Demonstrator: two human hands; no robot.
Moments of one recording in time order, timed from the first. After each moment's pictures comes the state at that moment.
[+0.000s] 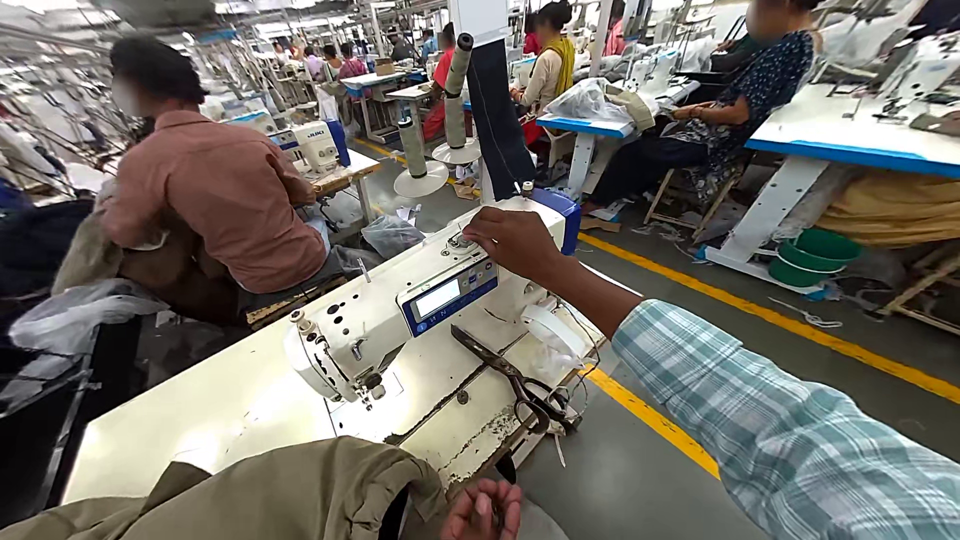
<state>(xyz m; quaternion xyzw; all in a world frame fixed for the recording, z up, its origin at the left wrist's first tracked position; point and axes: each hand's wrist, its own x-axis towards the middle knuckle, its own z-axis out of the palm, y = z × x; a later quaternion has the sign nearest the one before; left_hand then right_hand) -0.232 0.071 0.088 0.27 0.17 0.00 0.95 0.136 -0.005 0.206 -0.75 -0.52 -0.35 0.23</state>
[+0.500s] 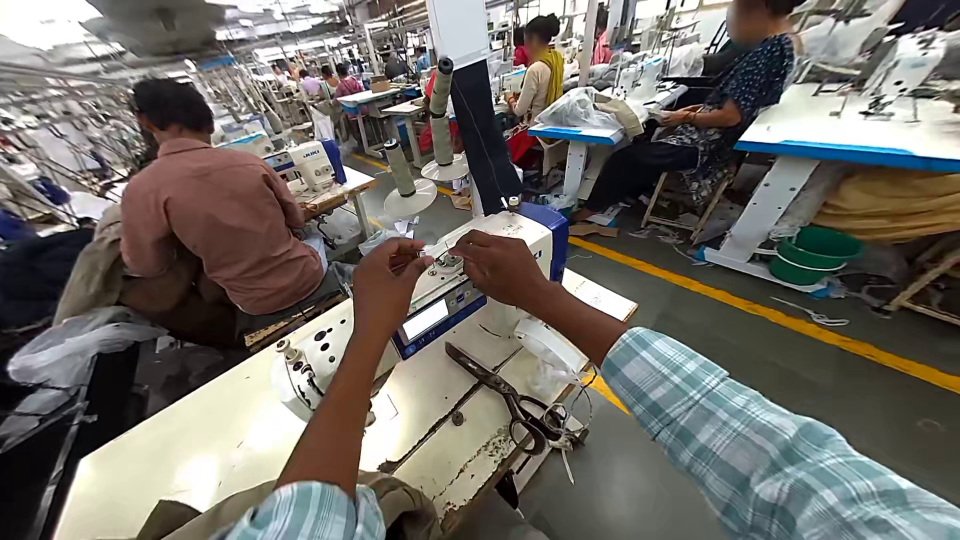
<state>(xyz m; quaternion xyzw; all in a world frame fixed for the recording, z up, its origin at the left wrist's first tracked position) 0.001 0.177 0.249 0.87 0.01 0.26 0.42 0.130 -0.007 0.192 -0.75 -0.50 -0.33 0.28</state>
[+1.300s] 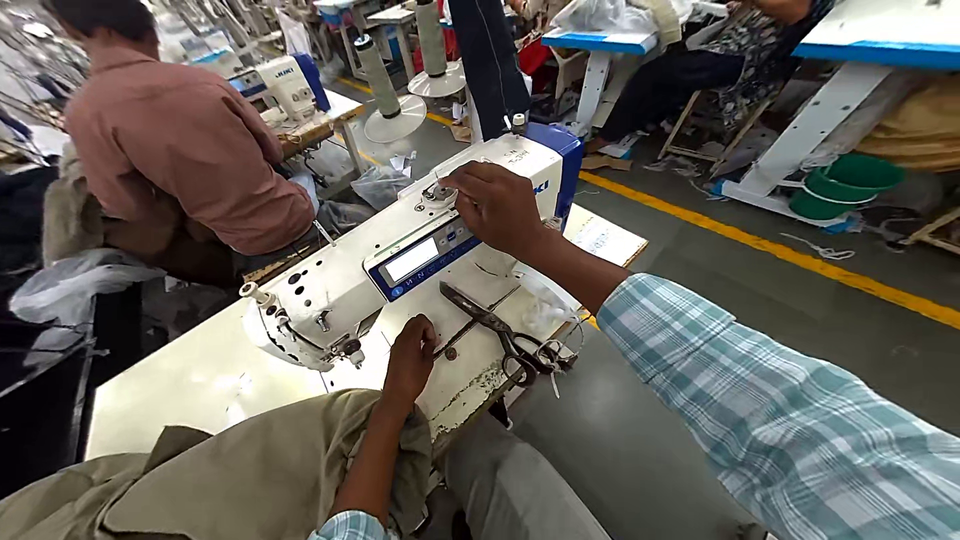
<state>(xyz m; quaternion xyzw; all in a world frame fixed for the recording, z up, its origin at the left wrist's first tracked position) -0.067 0.177 0.030 0.94 0.06 0.05 0.34 0.131 0.001 0.168 -0.74 -0.45 -0.39 0.33</state>
